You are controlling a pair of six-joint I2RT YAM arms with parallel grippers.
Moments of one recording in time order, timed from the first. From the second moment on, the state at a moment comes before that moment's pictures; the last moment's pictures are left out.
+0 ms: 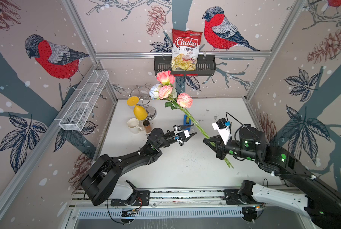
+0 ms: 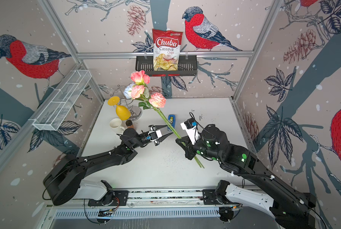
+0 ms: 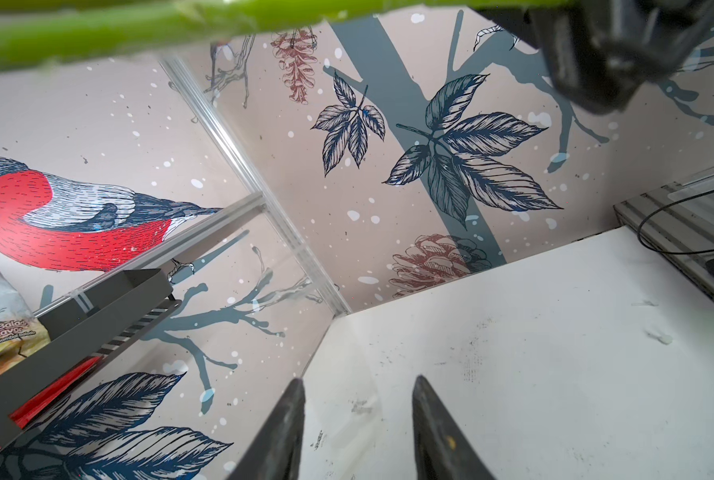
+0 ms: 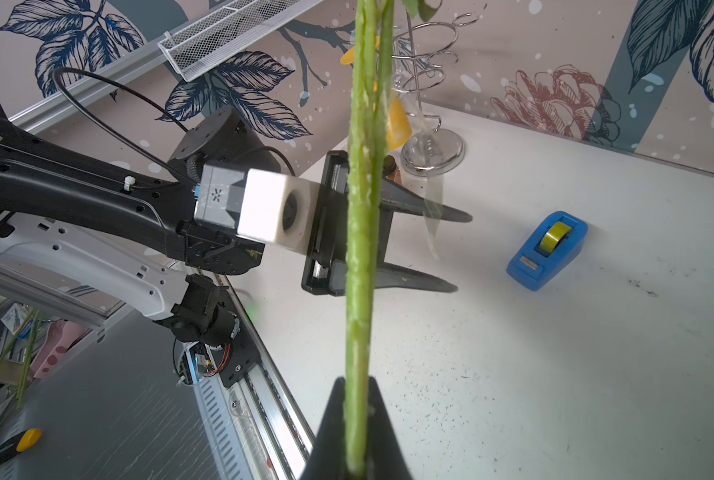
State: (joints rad) left arm -0.72 1.39 0.65 0.95 0.55 0.48; right arm 1.02 0.85 1.16 -0.72 -0.07 0.26
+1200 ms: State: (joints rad) left arm -0.71 1.24 0.51 0.89 0.55 0.51; right arm 0.95 0.91 1.07 -0.69 0.29 0.30
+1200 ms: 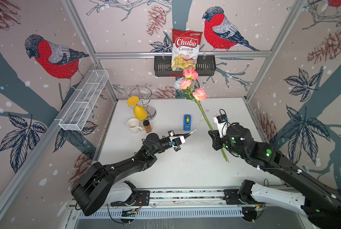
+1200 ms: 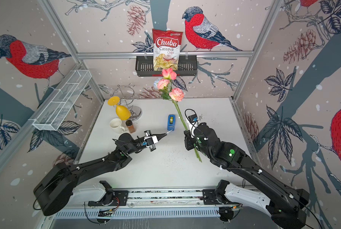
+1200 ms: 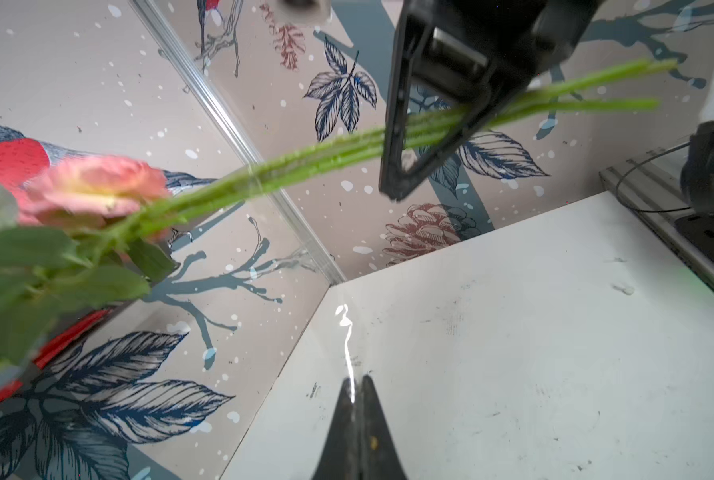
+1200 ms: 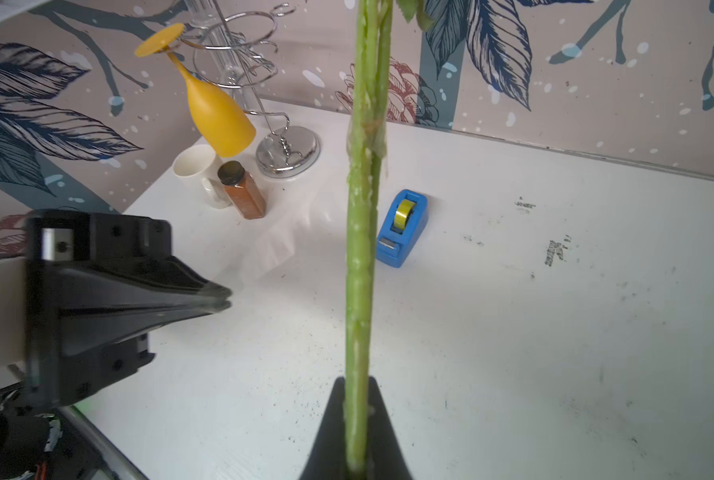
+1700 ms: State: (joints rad) left arm -0.71 1.17 0.62 0.82 0.65 0.44; right arm 0.94 0.94 0.97 -0.62 0.23 0.28
